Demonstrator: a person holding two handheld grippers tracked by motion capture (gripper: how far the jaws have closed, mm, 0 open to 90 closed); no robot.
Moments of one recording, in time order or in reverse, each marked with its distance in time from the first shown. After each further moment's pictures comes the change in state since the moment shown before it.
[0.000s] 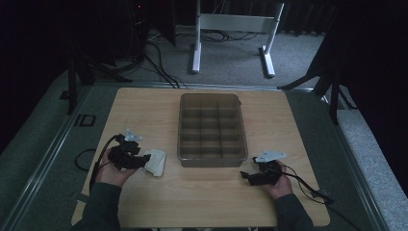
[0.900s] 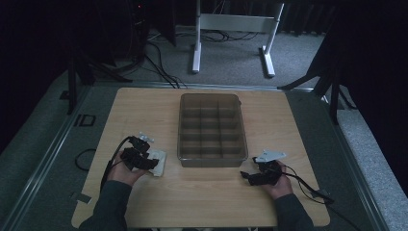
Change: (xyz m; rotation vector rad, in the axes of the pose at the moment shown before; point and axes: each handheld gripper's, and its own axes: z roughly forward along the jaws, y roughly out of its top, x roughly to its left) left arm -0.012 0.008 0.036 0.125 -0.037 -0.014; right arm 0.000 0.000 0.000 0.000 0.000 0.000
